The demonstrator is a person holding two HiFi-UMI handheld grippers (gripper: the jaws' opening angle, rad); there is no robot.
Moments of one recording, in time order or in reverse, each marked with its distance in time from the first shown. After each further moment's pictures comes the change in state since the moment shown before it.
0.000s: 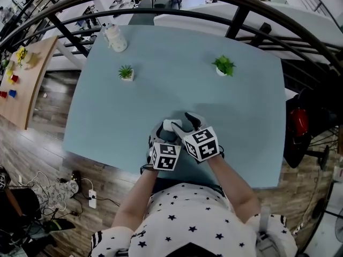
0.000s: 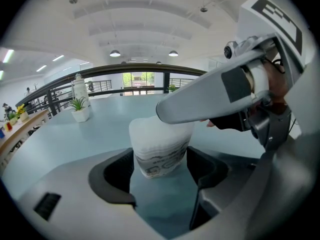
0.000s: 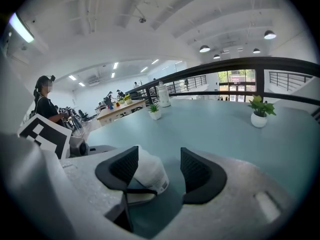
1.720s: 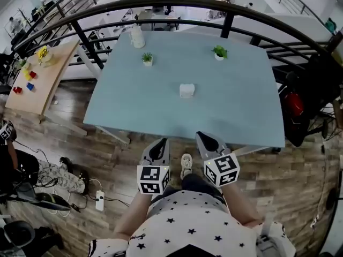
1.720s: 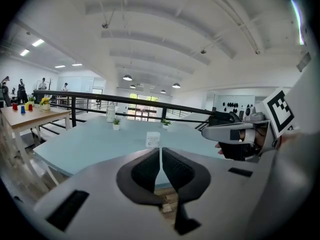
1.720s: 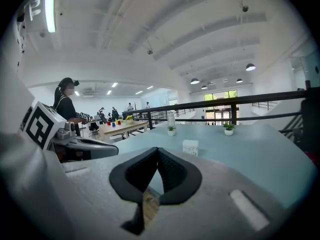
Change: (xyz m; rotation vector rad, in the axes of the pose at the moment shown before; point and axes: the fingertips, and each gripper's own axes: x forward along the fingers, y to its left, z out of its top) left arm -0.319 -0.035 -0.083 -0.152 -0.313 -0.038; right arm -0.215 0.217 -0.074 -0.022 -0.310 -0.163
